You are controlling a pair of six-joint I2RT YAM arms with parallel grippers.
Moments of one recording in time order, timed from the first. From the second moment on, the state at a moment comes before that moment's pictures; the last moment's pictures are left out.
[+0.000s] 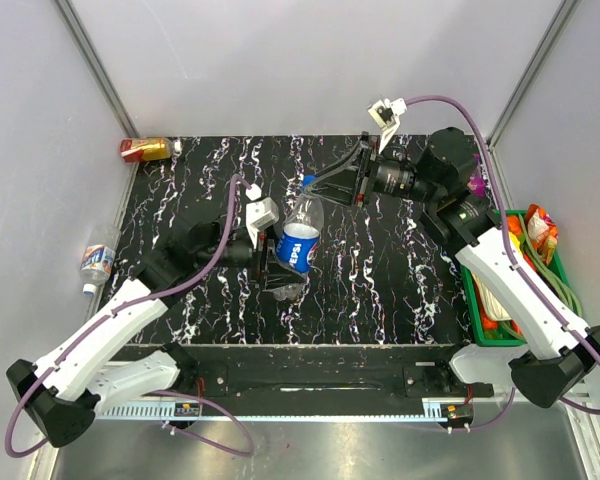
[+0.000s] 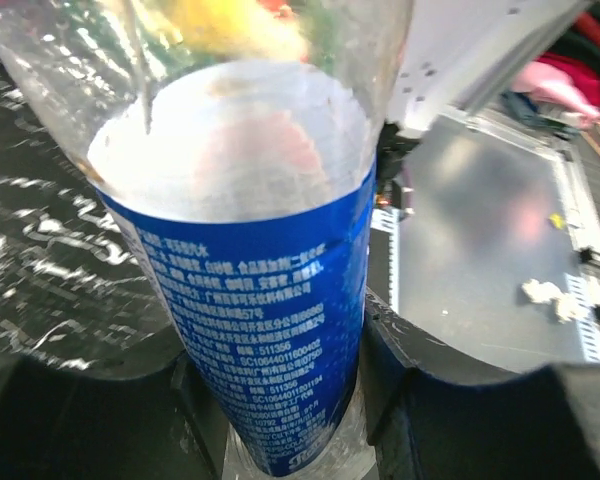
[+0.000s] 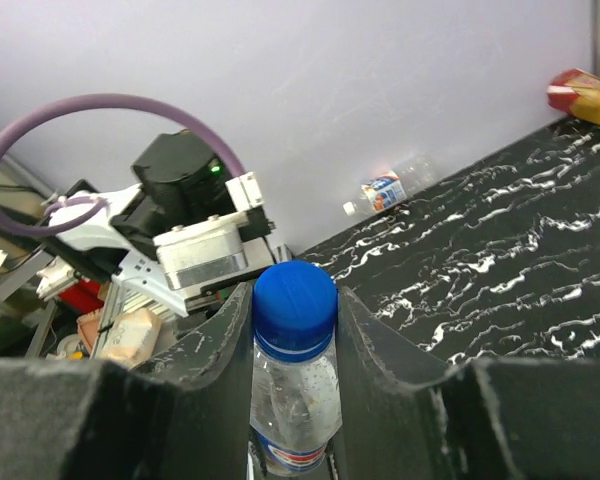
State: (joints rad) left arm -0.69 0.95 1.00 -0.32 0.77 -0.14; right arm 0.58 1.26 1.44 -0.05 -0.73 0.56
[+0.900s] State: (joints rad) left arm -0.67 0.99 1.04 -0.39 0.83 -0.06; right arm 0.58 1.22 1.37 0.06 -0.69 0.55
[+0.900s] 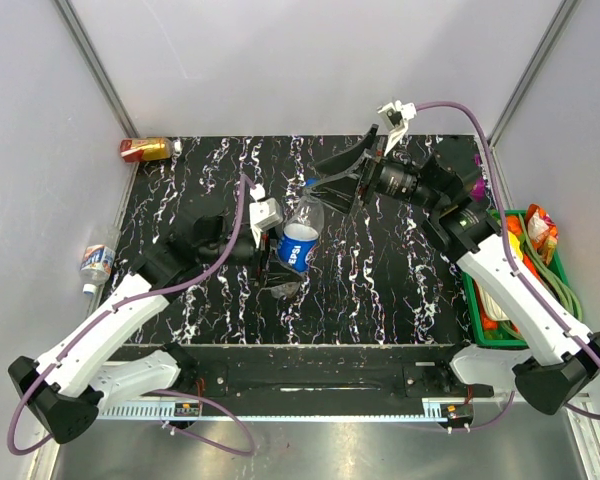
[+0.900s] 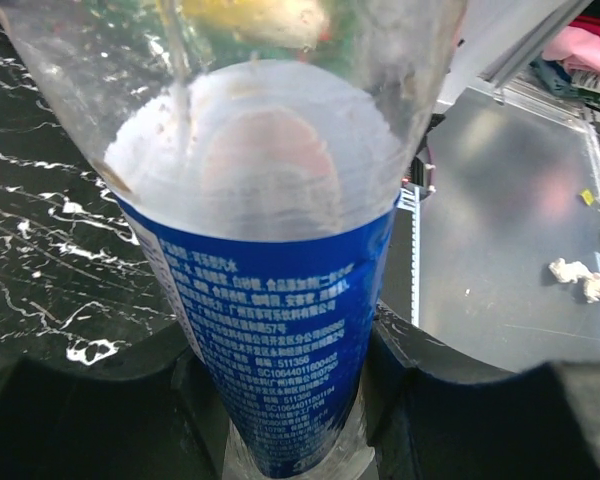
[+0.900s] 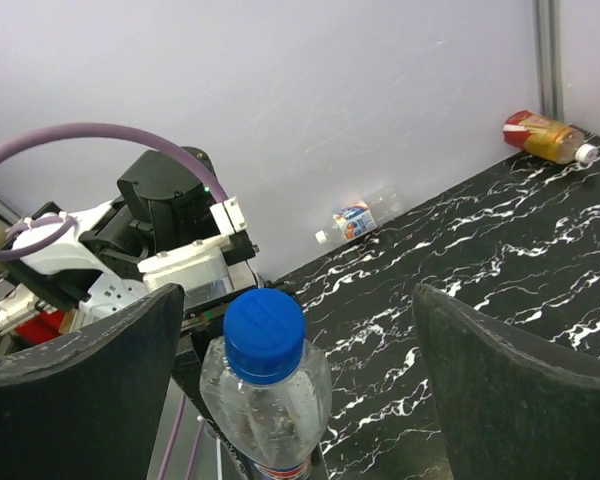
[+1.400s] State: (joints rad) left arm -0.67 1.02 1.06 -0.51 0.41 -0.03; right arm 0.58 1.19 1.40 0.00 -0.51 0.55
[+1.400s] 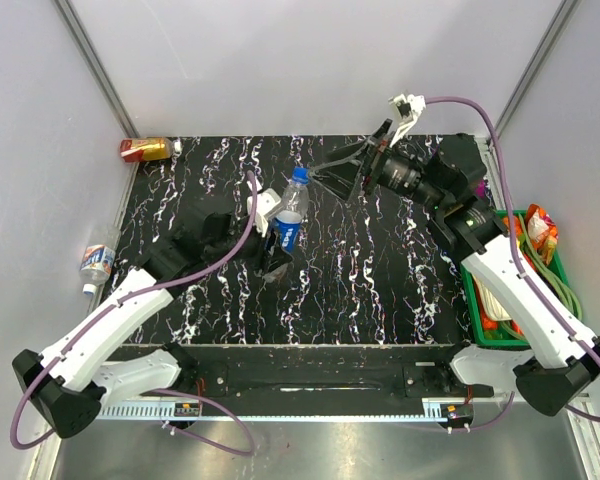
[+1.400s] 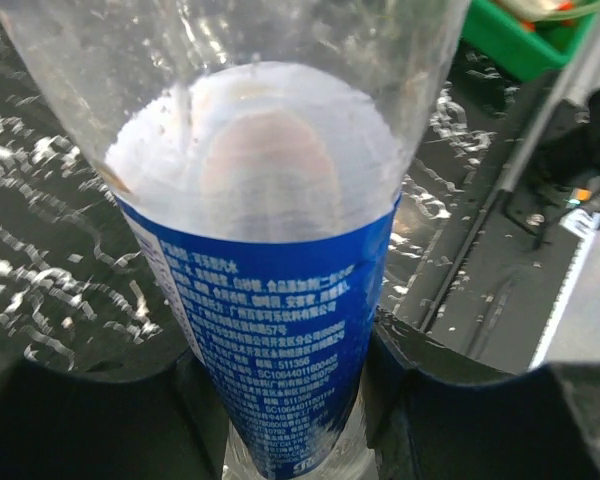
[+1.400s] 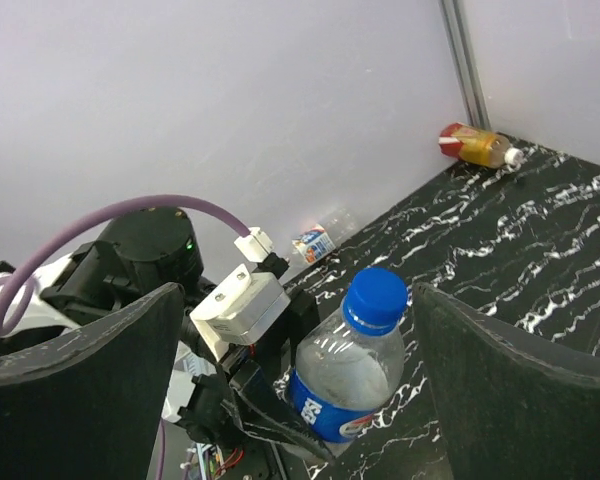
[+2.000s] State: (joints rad) left arm -0.95 1.15 1.17 -0.71 -0.42 -0.07; right arm 0.58 1.36 1.52 -0.23 -0.38 0.60
